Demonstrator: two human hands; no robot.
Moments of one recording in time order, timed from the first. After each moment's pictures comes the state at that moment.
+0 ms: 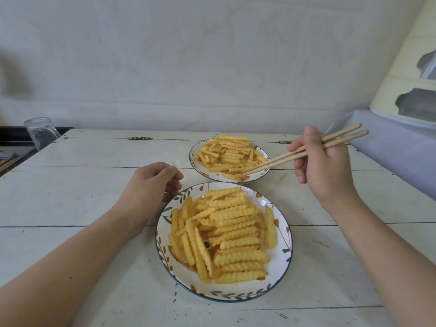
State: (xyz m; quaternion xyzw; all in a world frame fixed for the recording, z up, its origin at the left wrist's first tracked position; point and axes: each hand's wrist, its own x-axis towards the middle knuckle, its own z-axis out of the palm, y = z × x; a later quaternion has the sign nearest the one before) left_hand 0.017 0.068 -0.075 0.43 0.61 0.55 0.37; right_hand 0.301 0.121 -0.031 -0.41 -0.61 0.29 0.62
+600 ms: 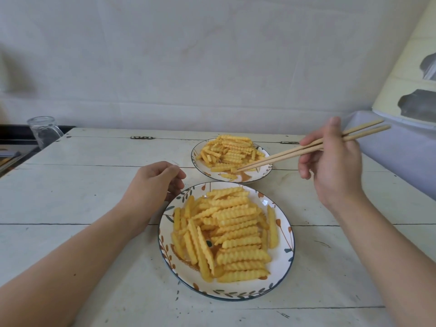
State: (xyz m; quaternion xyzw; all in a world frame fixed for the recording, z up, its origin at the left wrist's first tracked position) left_hand 0.017 0.068 -0.074 0.44 0.61 0.55 0.36; right_hand 0.295 0.116 -0.021 -0.36 -0.52 0.38 0.68
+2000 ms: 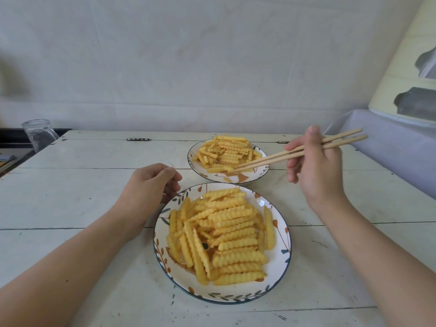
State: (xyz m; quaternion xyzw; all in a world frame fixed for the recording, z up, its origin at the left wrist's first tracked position) left_hand 0.017 0.068 -0.076 0.44 0.61 0.55 0.36; right_hand 0.290 0.120 -0.036 -0.39 -0.55 0.33 0.66
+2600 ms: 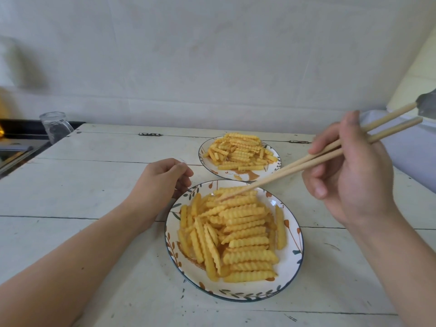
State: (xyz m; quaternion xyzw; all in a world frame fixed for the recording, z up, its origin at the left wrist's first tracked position) left_hand 0.017 0.069 -0.074 0.44 0.61 0.55 0.37; right_hand 0.280 0.069 -0.002 -0.27 -0.55 0.46 0.64
